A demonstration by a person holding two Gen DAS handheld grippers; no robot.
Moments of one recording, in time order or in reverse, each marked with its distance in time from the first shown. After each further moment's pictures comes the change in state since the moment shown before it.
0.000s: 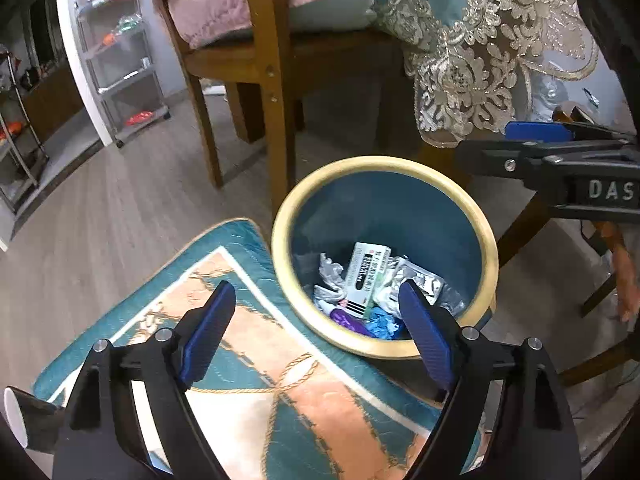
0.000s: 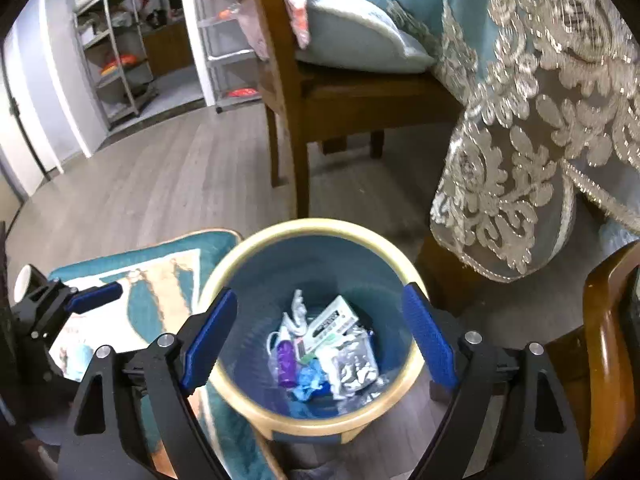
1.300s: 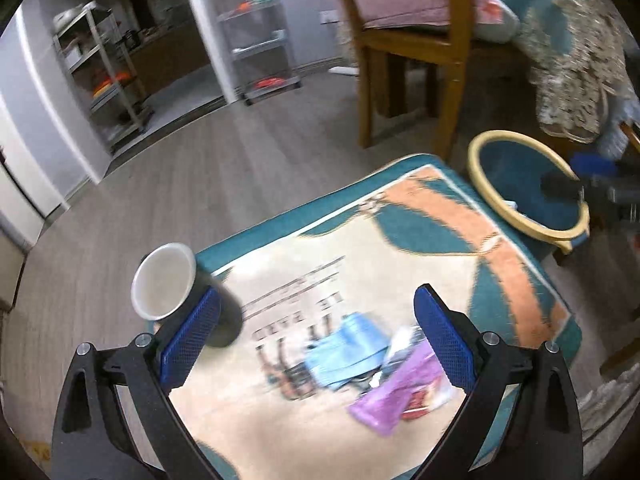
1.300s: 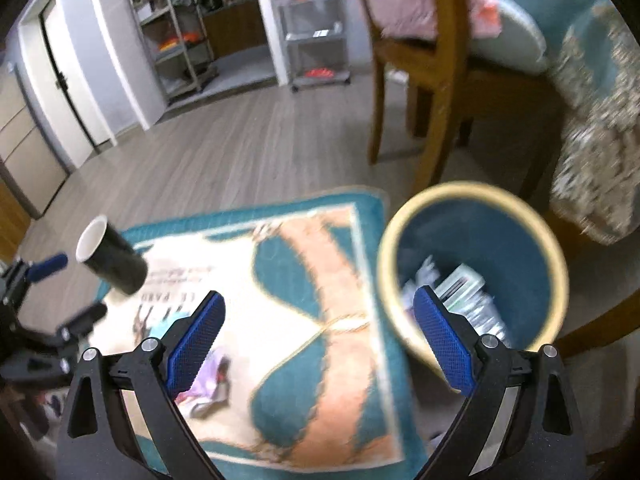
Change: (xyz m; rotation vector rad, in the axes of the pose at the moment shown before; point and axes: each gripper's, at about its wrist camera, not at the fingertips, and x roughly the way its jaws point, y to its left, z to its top) left arm -0.126 0.162 -0.129 -0.183 0.041 0.324; right arm 0.001 0.165 -0.055 -0.073 0.071 0.182
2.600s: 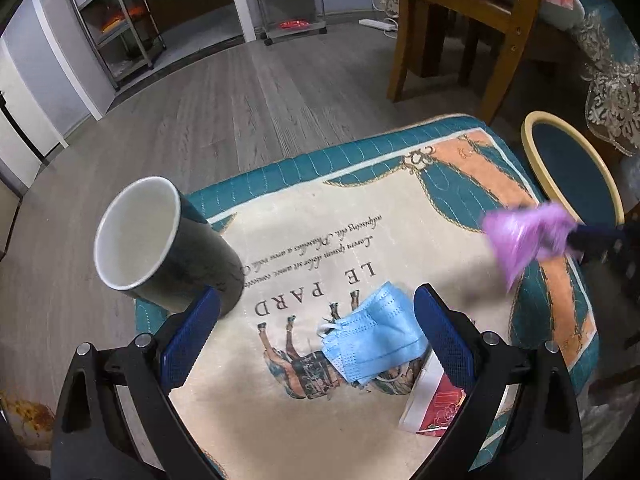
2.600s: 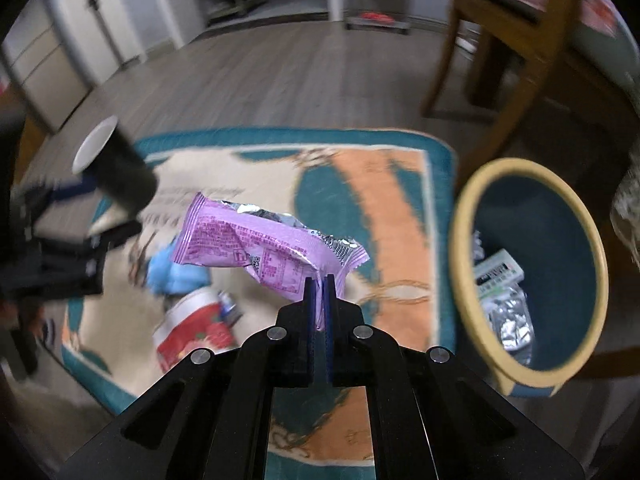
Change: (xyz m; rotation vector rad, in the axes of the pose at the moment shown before) left arm 0.069 0.024 -0.013 -0.112 0.193 -0.015; right arm 0.051 0.034 -0.007 -0.167 0.204 0.041
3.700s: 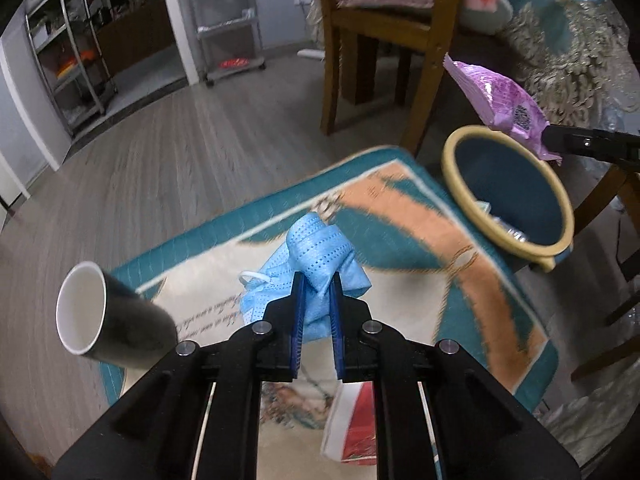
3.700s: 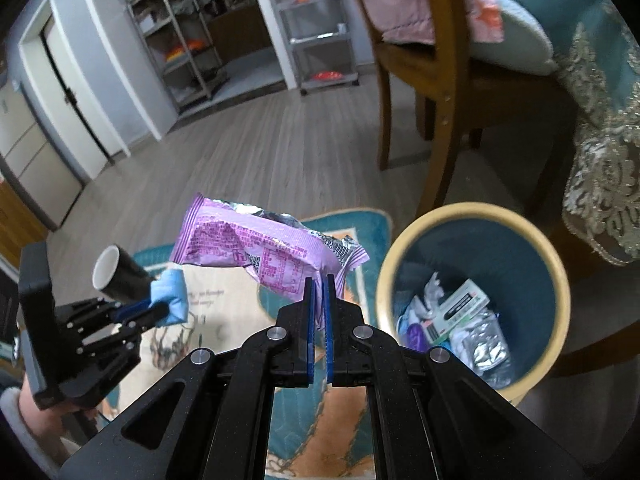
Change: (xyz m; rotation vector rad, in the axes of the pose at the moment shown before) left arm -0.037 -0.064 0.028 0.126 -0.133 -0.147; right arm -0.074 -0.075 0.023 0.202 -0.229 0.033
